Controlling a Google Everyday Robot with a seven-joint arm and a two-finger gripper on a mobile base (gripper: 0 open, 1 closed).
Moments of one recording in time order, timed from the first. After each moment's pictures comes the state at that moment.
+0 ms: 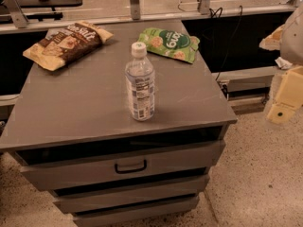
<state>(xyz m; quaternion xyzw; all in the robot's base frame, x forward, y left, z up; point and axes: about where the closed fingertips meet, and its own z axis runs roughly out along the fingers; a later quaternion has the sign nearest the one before) 0.438 -0.216 0.979 -0.60 0.78 -0.04 0.16</state>
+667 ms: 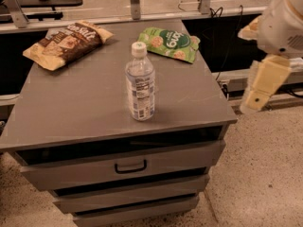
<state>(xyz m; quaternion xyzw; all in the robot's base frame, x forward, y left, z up) 0.473 -0.192 0.979 -0.63 0.75 -0.03 0.19</state>
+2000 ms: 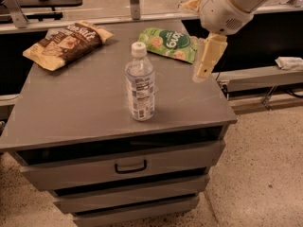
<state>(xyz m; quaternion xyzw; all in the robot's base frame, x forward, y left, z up) 0.572 -0.092 0.987 -0.74 0.60 -0.02 0.30</state>
